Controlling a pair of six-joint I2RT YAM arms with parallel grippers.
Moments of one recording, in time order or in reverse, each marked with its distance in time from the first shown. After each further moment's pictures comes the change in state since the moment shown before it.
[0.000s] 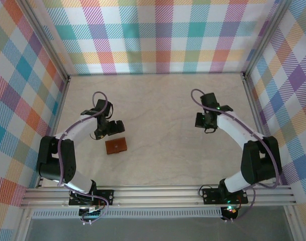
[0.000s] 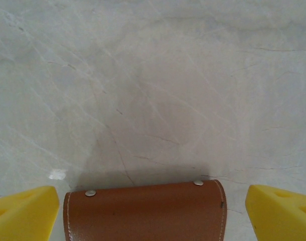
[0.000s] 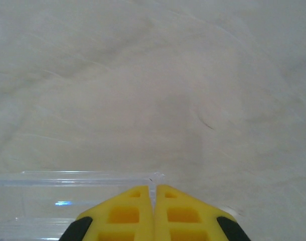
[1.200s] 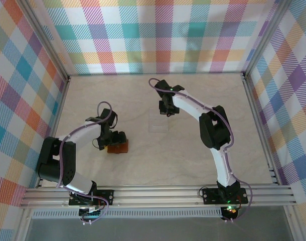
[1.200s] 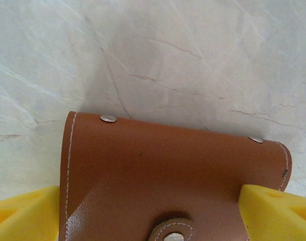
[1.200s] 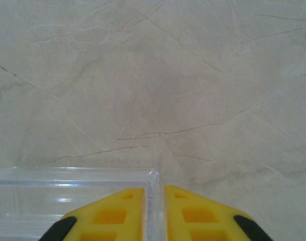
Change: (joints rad) left arm -0.075 -0.025 -0.128 -0.010 0.045 -0.050; right arm 0.282 0.677 0.784 -0.233 0.085 0.174
